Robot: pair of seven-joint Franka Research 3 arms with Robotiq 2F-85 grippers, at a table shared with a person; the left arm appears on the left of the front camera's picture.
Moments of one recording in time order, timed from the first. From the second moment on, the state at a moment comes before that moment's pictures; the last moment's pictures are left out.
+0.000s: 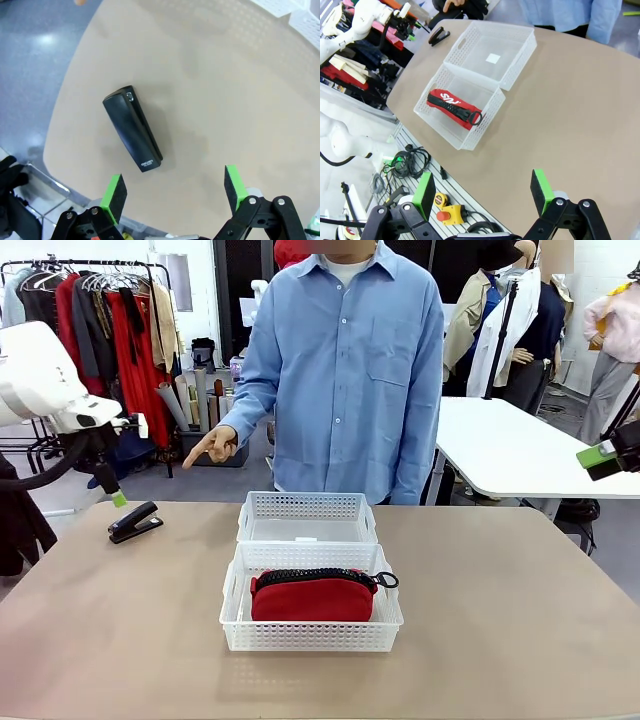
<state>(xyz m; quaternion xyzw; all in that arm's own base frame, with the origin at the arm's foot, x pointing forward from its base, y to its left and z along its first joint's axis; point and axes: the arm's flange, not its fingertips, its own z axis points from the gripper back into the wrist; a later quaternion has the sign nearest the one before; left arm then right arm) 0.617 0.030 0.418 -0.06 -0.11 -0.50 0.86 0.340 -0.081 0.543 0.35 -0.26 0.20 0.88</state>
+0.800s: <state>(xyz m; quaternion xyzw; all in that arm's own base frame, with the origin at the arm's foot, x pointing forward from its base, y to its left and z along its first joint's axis) 0.638 0.027 0.368 -0.03 -0.12 -0.53 0.84 0.340 -0.081 0.542 0.35 -0.26 0.20 0.88</state>
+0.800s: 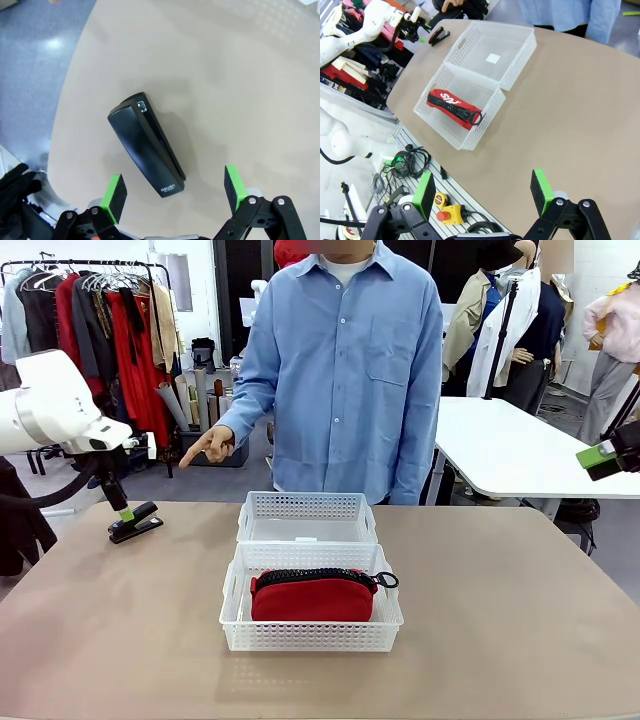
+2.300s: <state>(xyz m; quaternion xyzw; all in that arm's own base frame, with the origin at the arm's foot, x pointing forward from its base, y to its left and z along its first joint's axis) 0.663 0.019 0.323 -0.02 -0.11 -0.55 0.83 0.340 -0.081 0.542 0.35 -0.26 0.20 0.88</state>
